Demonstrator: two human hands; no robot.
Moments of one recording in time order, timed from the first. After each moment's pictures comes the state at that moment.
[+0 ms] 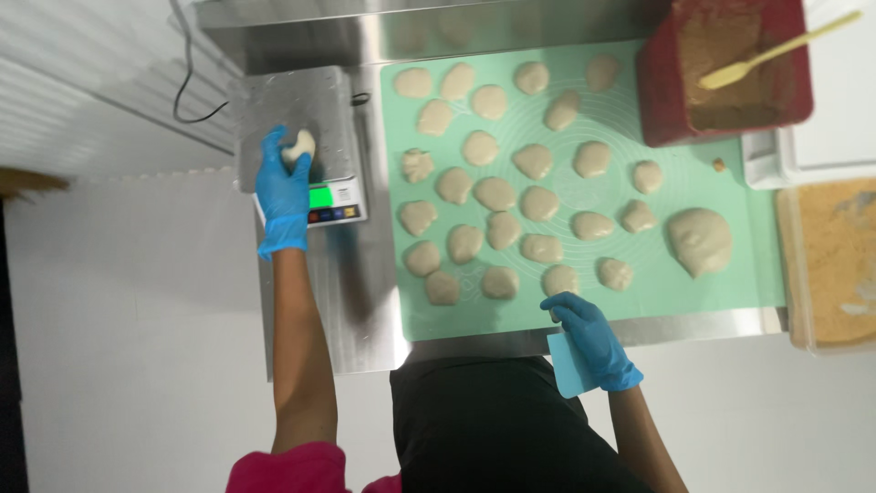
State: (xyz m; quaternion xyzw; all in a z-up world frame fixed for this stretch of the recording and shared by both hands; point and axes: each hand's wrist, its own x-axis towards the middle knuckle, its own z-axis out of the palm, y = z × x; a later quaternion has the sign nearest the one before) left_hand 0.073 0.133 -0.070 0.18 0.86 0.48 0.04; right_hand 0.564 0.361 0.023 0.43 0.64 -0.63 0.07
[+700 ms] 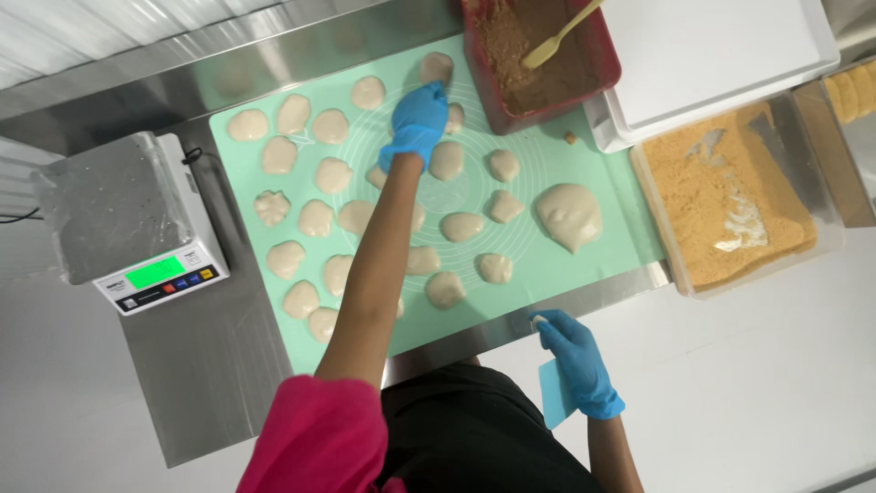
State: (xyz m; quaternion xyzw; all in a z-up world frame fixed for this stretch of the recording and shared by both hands) left_hand 0.298 0.612 -0.148 0.41 0.78 0.42 0.20; right_hand 0.719 0.430 0.029 0.54 0.56 -0.62 -0.09
